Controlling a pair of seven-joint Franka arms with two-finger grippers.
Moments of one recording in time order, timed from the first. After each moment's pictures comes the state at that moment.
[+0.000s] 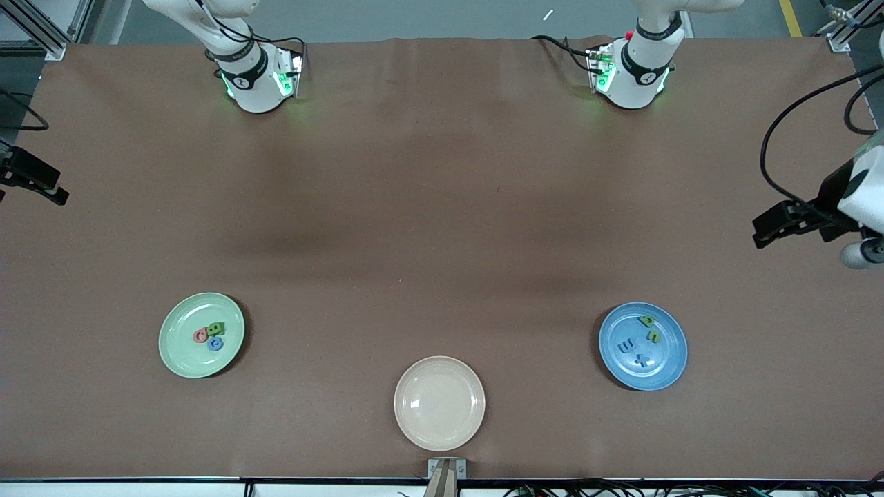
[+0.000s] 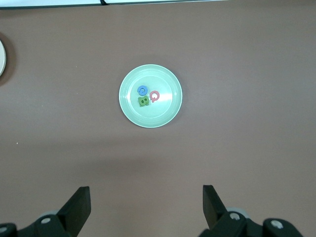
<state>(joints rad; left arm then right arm) -0.13 0.20 0.07 -1.31 0.04 1.57 -0.14 -0.08 0.00 -0.02 -1.53 0.01 1.63 -0.07</state>
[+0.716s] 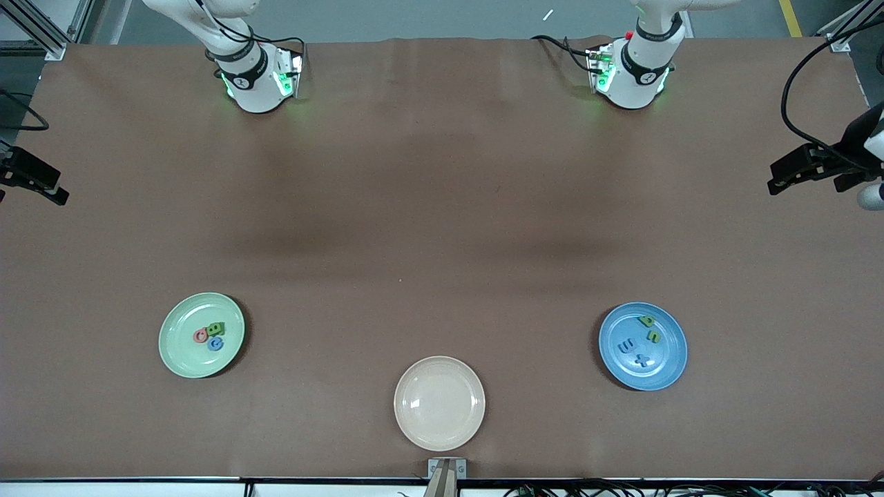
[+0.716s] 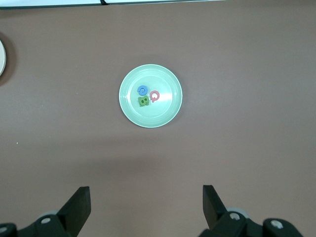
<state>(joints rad) 0.00 0.04 -0.05 -1.47 0.02 1.49 -0.06 -0.08 0.00 -0.02 -1.53 0.01 1.63 -0.07</state>
